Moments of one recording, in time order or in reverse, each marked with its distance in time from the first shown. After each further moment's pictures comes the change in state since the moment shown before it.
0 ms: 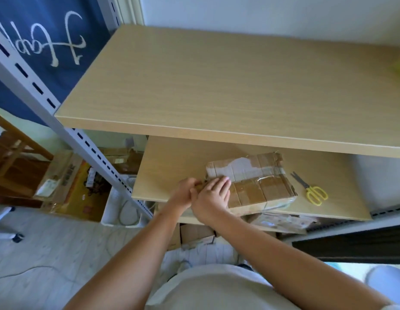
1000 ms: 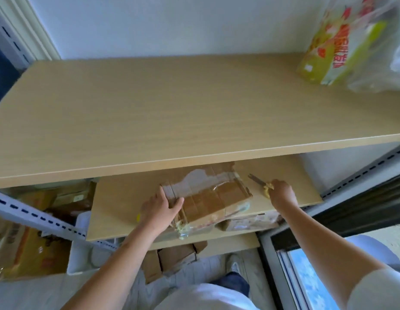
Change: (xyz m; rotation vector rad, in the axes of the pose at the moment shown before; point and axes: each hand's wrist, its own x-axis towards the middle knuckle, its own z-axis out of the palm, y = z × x) left_hand 0.015 0.042 0.020 0.650 0.109 0.006; right_hand 0.099 0.302 -0.089 0.129 0.412 0.289
